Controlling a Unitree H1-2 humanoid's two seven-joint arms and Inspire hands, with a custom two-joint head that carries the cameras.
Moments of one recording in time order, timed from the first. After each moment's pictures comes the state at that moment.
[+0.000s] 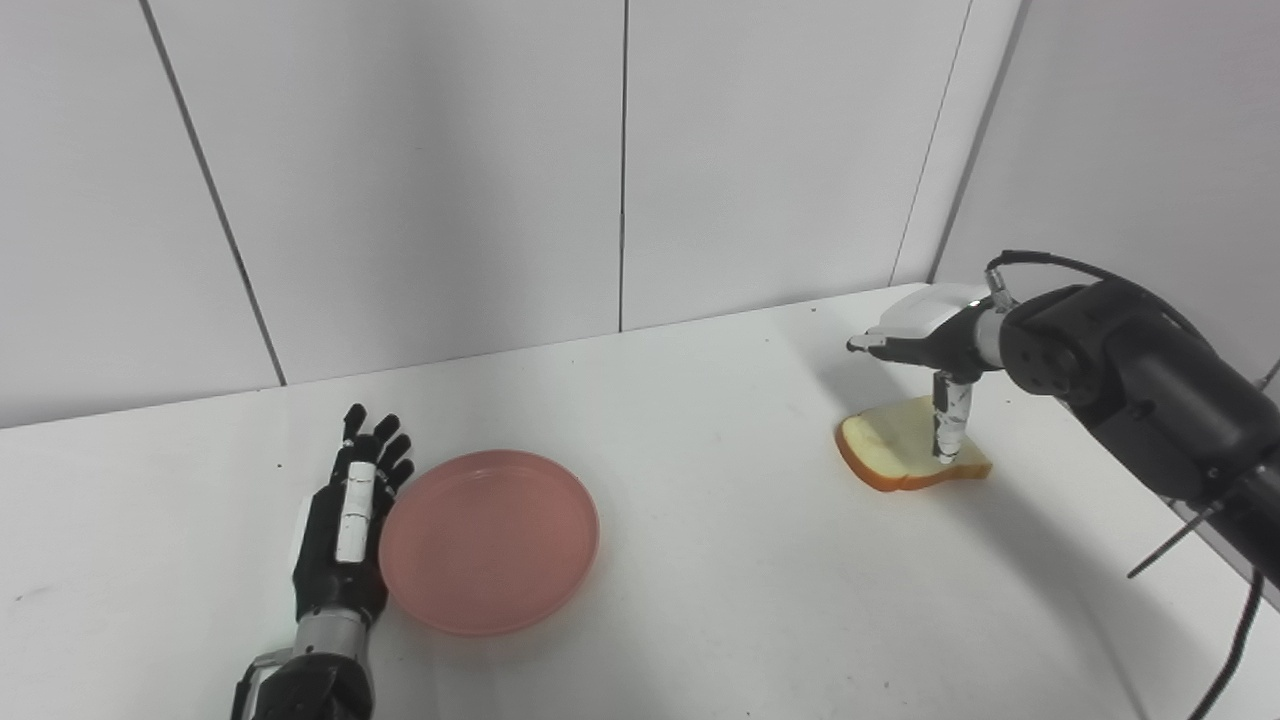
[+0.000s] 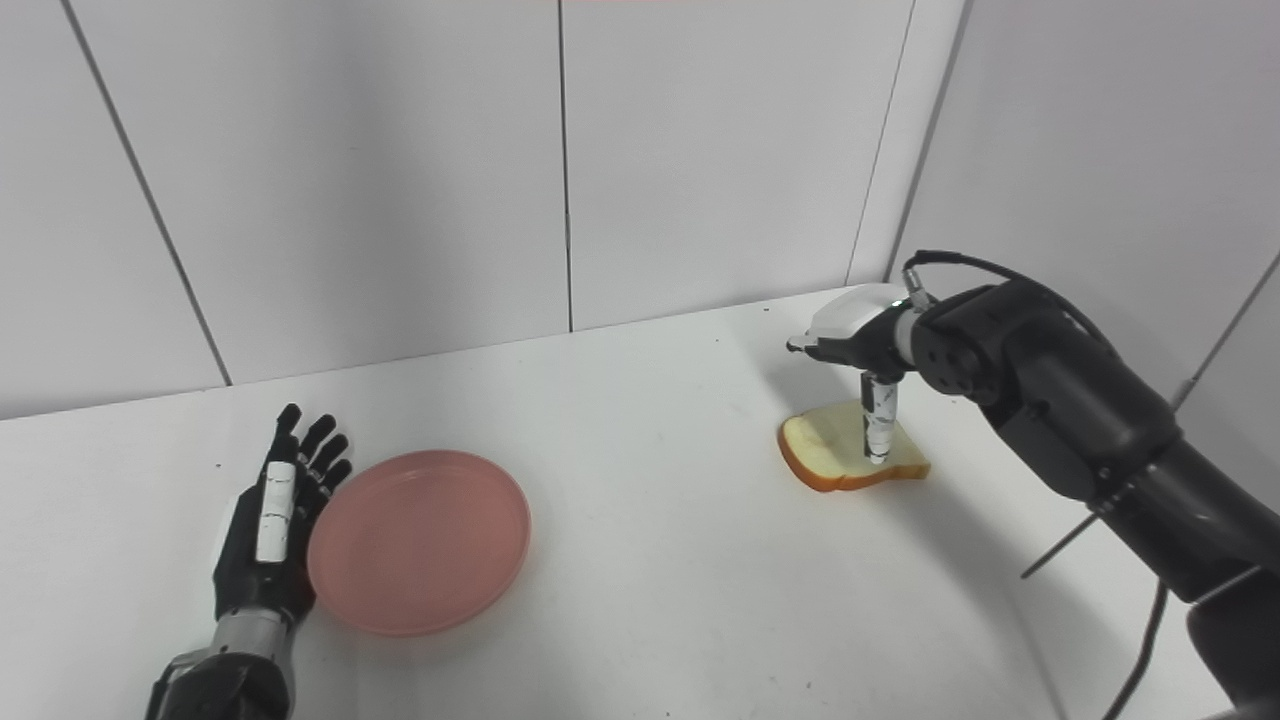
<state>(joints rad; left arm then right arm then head) -0.47 -0.12 0.03 0.54 -0.13 -0.14 -0.09 -0.63 -1.01 0.30 0.04 -0.84 0.11 0.97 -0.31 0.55</state>
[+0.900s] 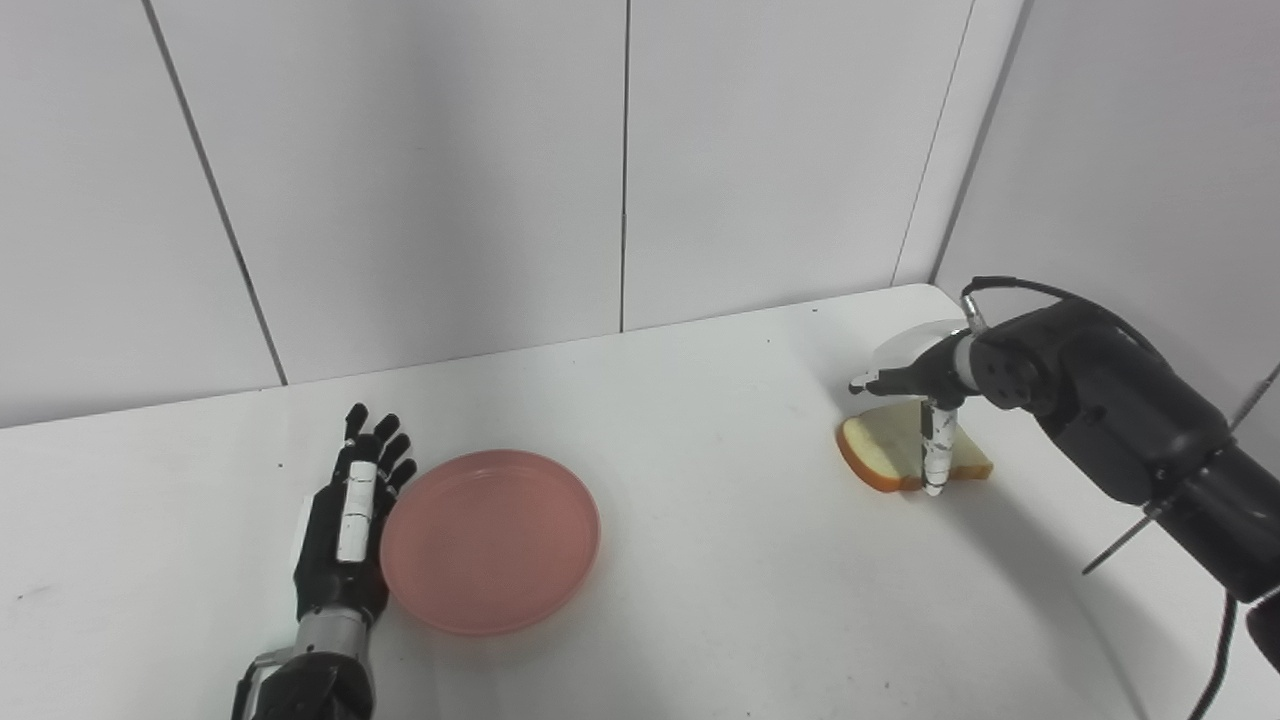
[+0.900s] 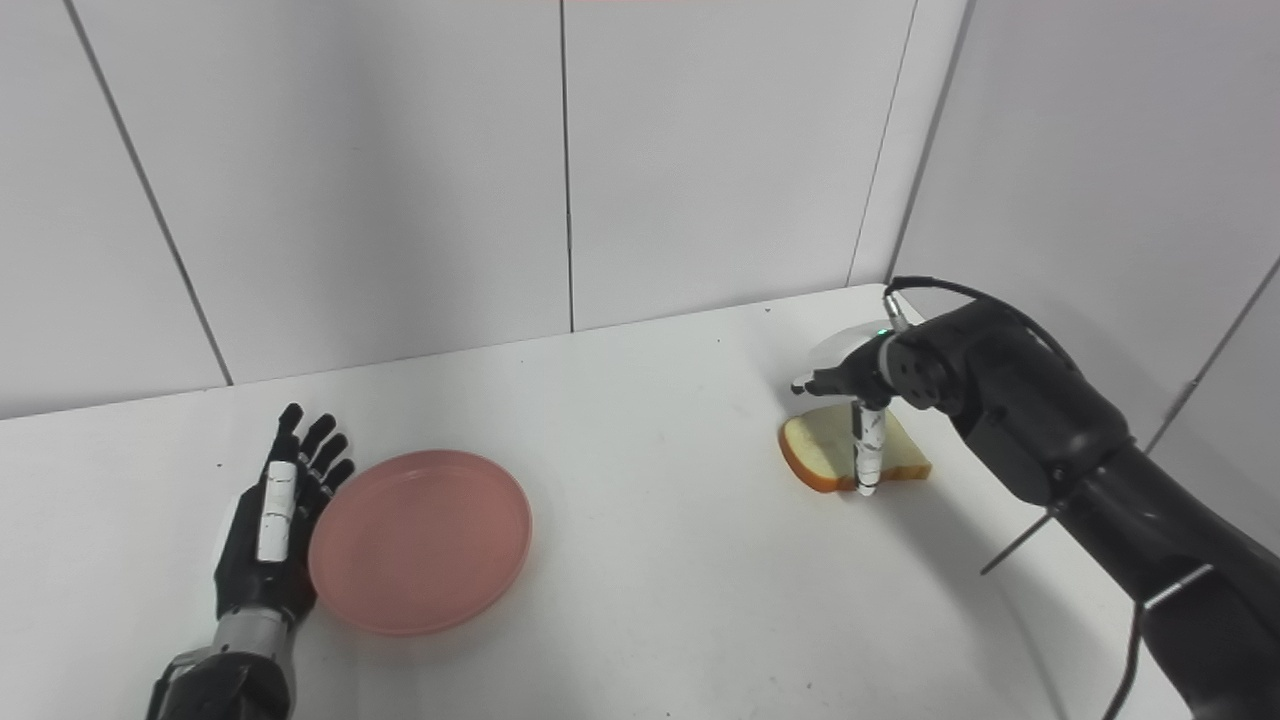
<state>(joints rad) -0.47 -0.12 0.03 0.54 -0.13 -0.14 -0.09 -0.65 -0.95 0.34 0.15 -0.86 0.11 1.02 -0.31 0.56</state>
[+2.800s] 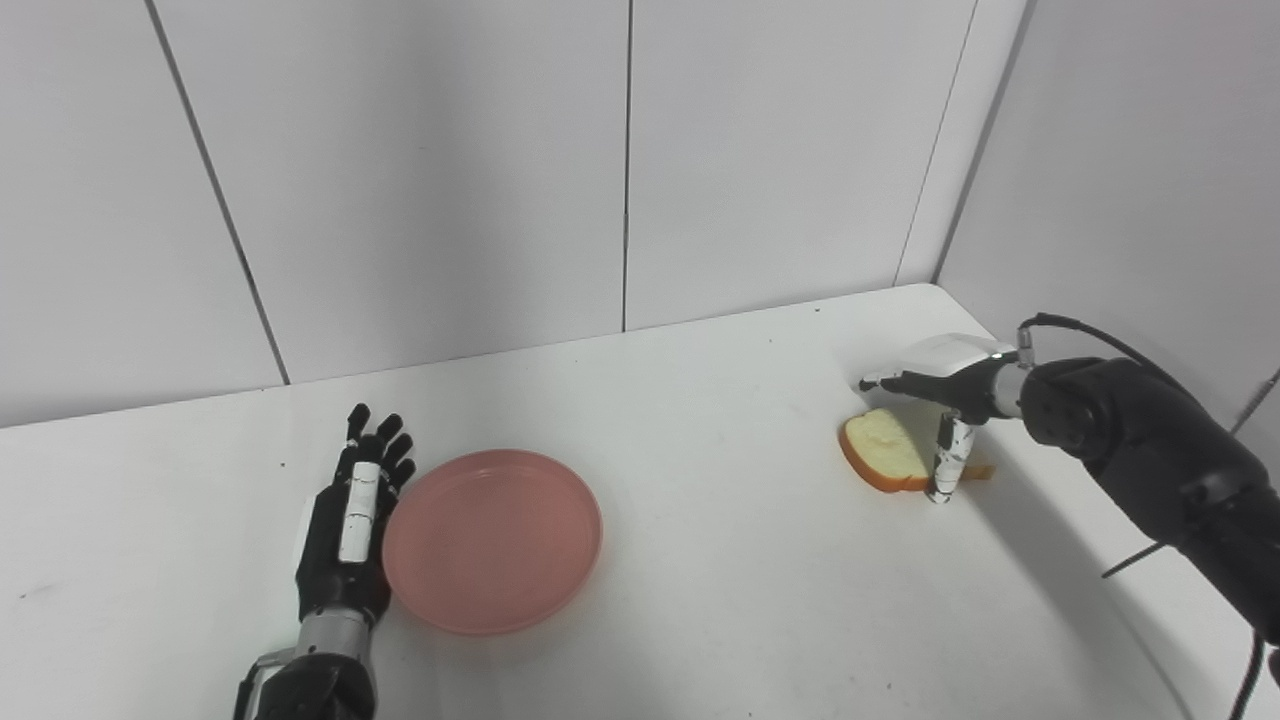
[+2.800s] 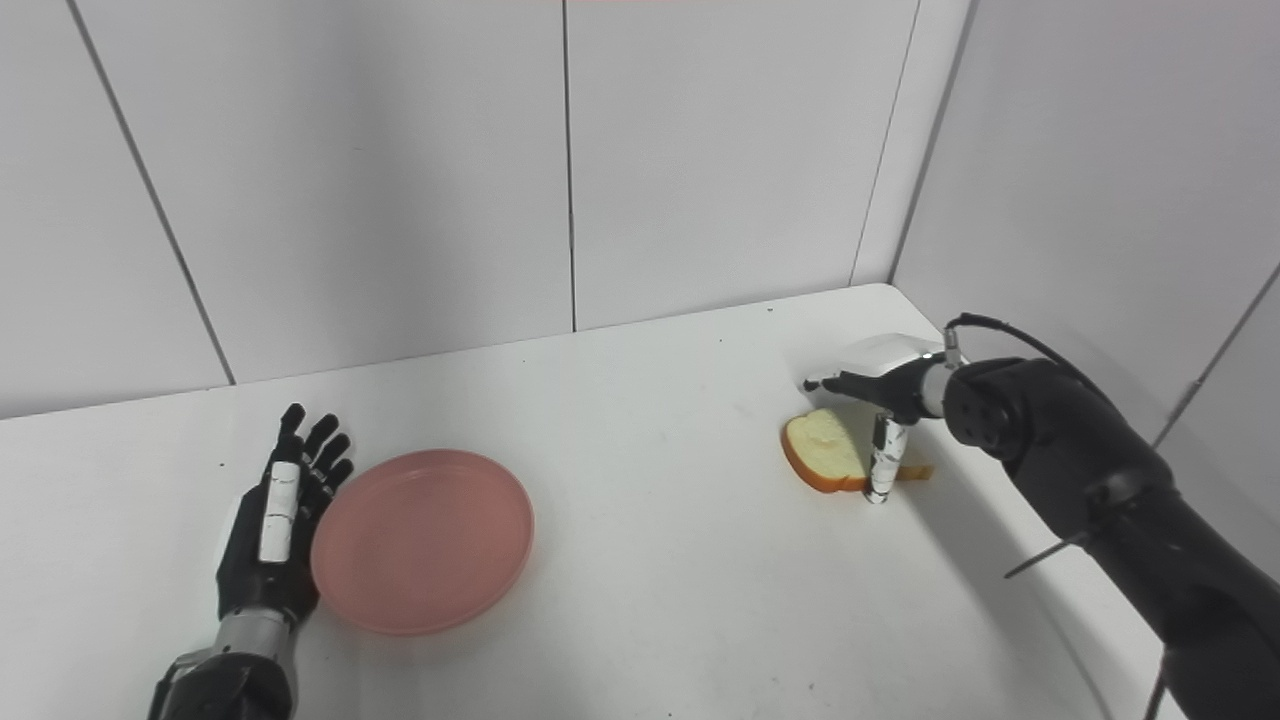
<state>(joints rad) -0.46 -0.12 0.04 0.53 -0.14 -0.13 -0.09 -0.56 -0.93 0.27 0.41 -0.69 -0.06 0.55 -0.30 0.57</state>
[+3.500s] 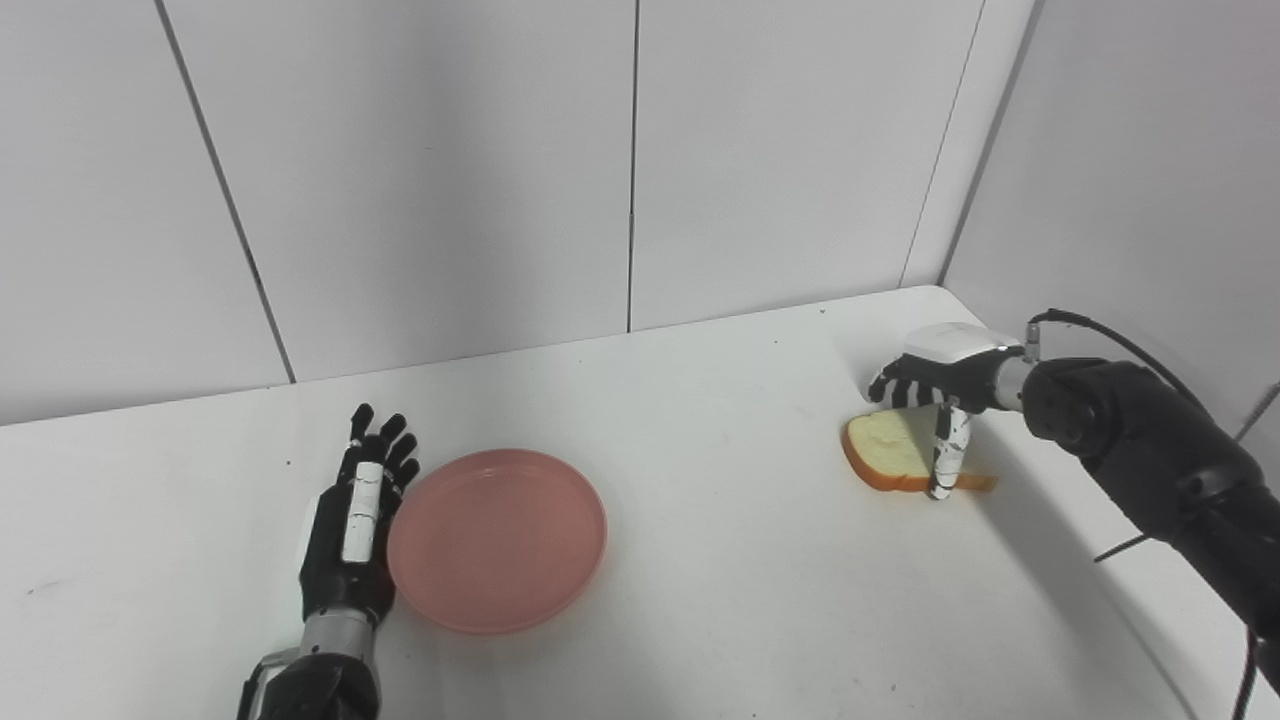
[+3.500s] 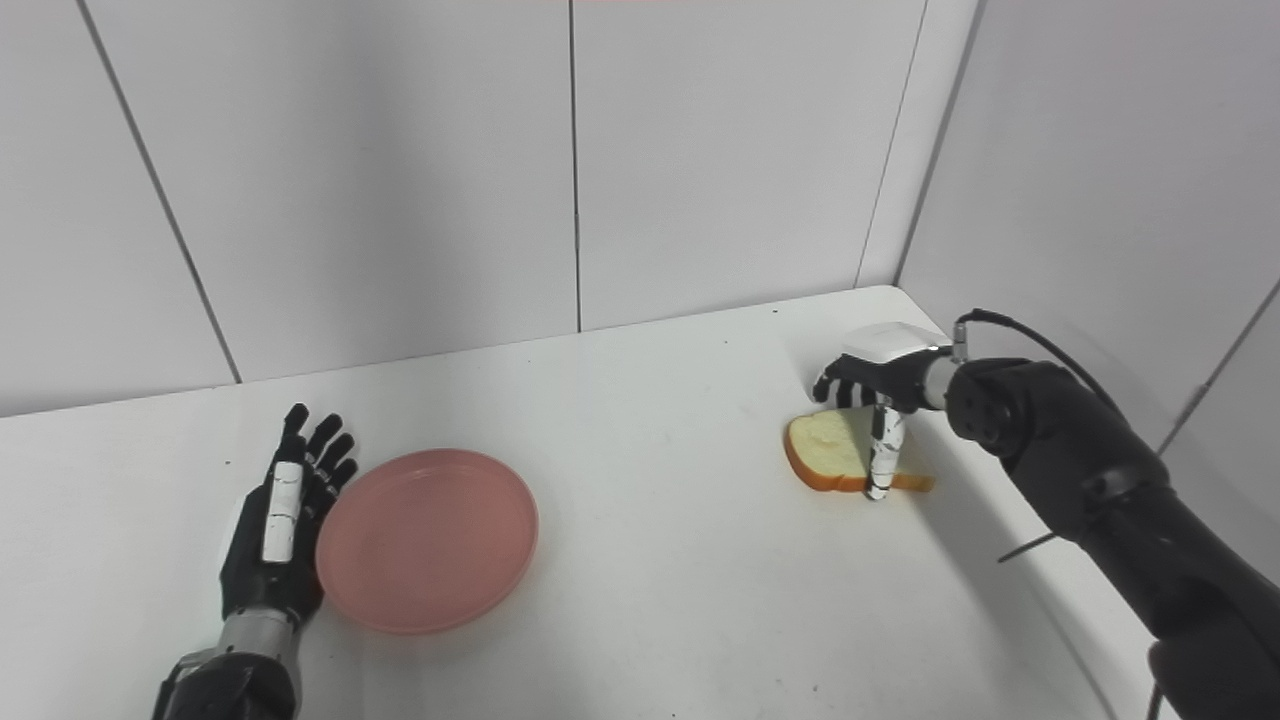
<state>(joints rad) -0.46 -0.12 0.03 0.53 -0.15 -0.13 -0.09 -0.59 -0.92 0.29 0.50 -0.64 -0.07 0.48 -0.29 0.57</state>
